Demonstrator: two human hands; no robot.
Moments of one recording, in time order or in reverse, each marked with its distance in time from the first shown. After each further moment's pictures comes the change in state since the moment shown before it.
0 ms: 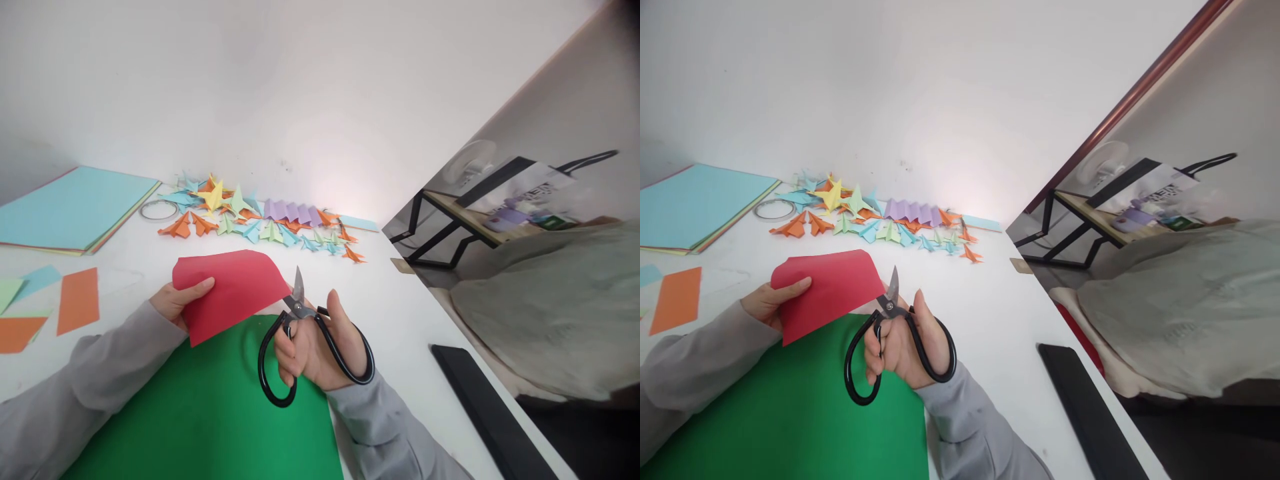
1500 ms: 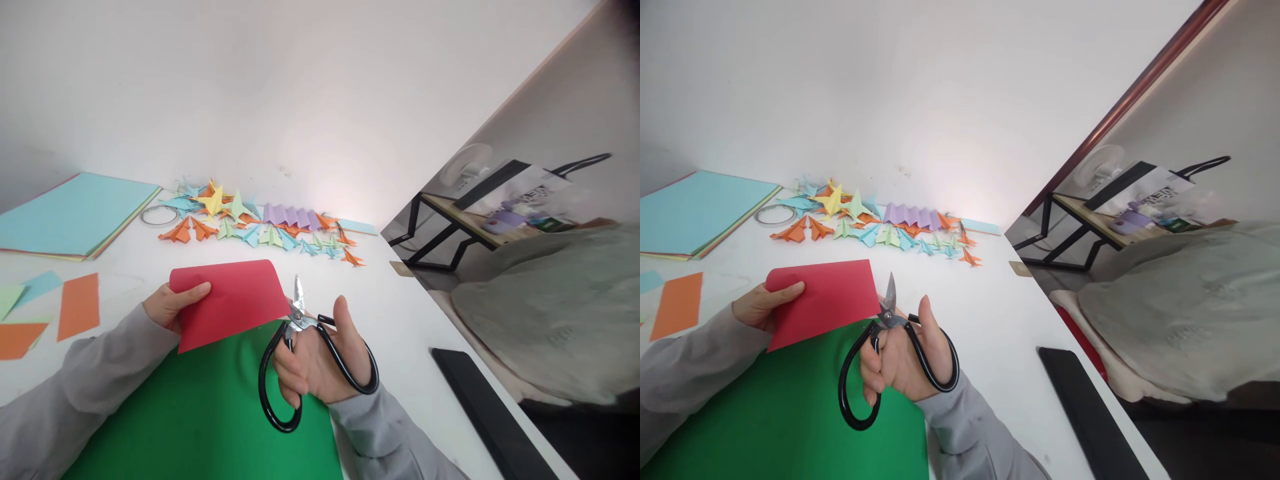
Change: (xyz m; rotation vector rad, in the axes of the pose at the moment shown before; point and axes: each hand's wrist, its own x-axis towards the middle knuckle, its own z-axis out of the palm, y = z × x) left_hand -0.006 0.004 -0.005 0.155 -0.114 0.115; right_hand -0.003 0.000 0.007 0.058 -0.062 0.055
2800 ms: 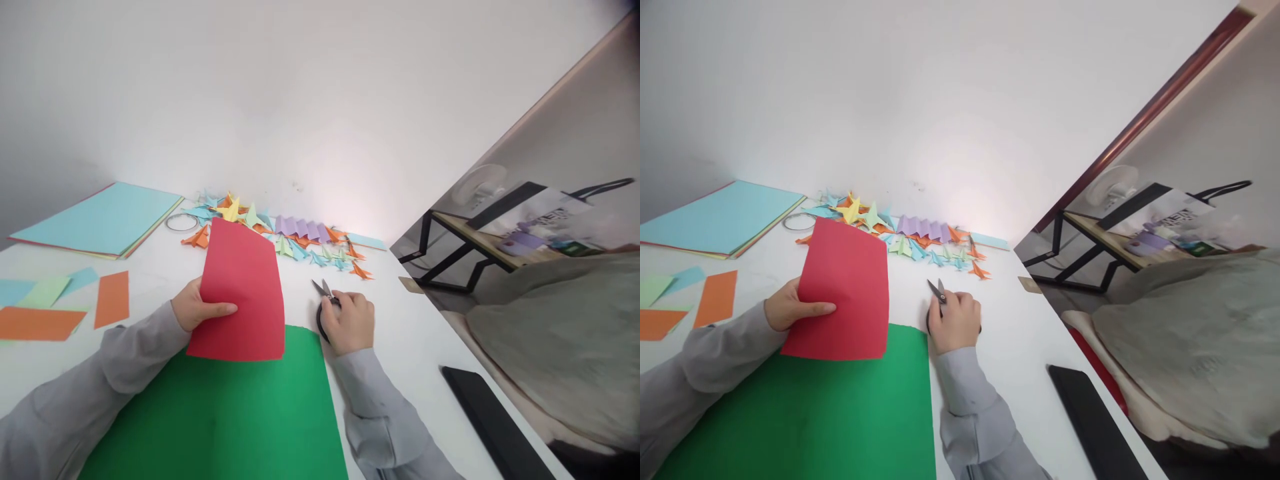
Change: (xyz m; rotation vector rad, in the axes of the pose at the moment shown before) left_hand 0.006 -0.009 -0.012 0.166 -0.211 0.282; right_hand 0.004 -0.019 -0.068 -1.882 1.363 -0.364
